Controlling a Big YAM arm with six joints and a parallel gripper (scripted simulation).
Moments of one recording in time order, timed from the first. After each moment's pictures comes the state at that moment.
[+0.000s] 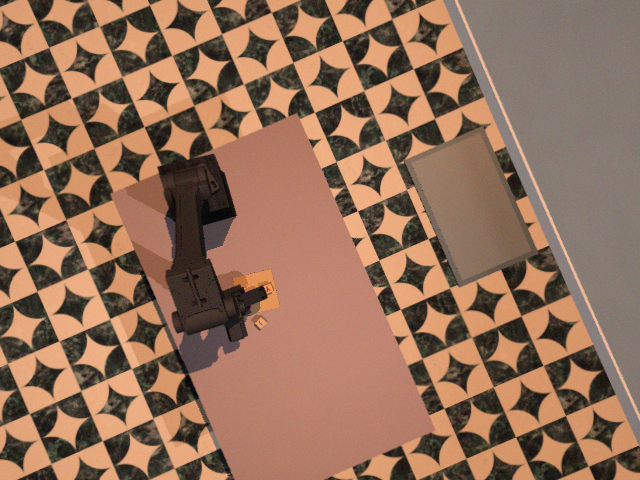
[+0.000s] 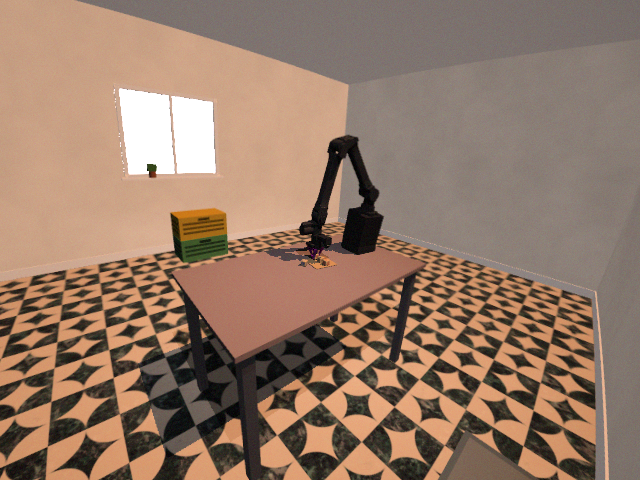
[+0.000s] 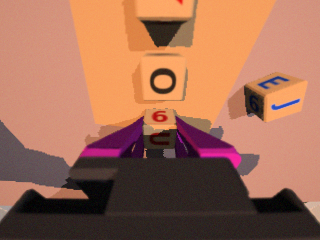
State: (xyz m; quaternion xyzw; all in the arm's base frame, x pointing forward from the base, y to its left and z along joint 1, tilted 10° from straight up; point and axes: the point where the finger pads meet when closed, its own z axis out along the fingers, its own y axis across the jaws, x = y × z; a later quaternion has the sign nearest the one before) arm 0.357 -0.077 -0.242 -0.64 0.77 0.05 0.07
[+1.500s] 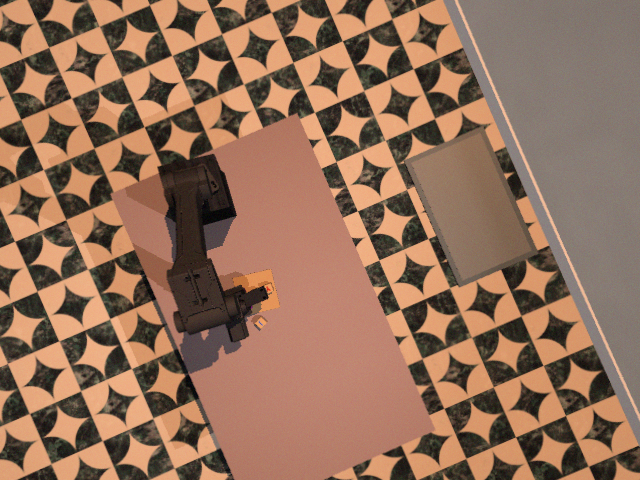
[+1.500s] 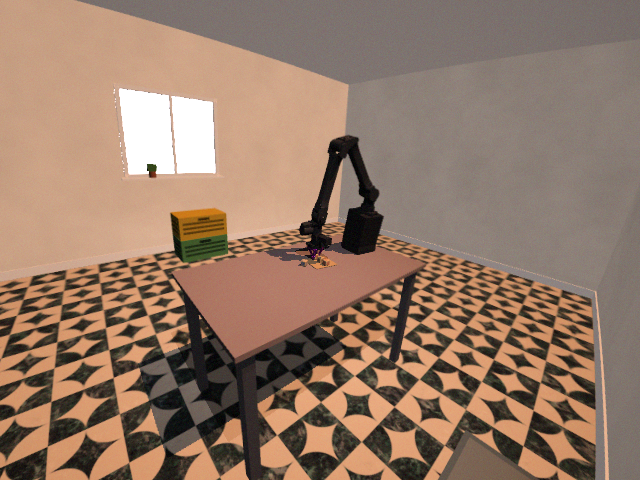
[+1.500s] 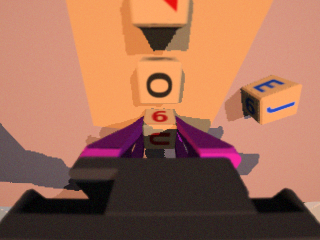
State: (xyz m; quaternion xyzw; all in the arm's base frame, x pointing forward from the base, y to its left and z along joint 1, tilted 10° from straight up) arm 0.360 -0.074 -0.242 -0.64 0.77 0.05 0.07
